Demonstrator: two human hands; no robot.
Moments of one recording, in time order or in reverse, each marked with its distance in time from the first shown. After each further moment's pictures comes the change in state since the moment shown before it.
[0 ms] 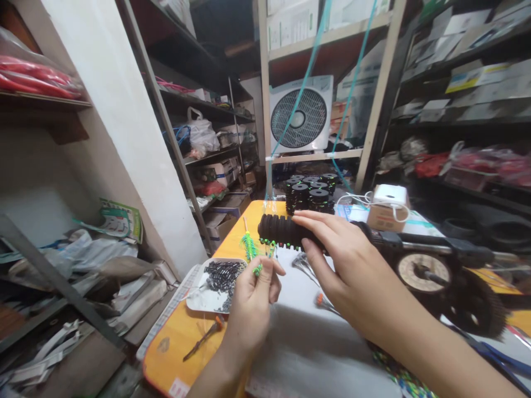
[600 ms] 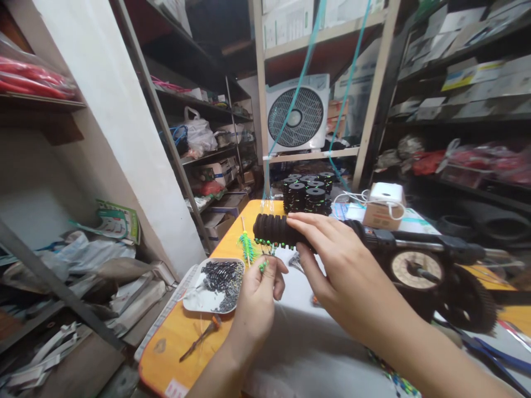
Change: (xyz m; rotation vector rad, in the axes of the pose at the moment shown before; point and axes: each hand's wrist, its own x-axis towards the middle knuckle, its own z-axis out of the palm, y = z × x) left_hand 0.010 -0.013 0.011 0.013 -0.010 -0.031; right_hand -0.004 -0.005 0.007 -0.041 0.011 0.030
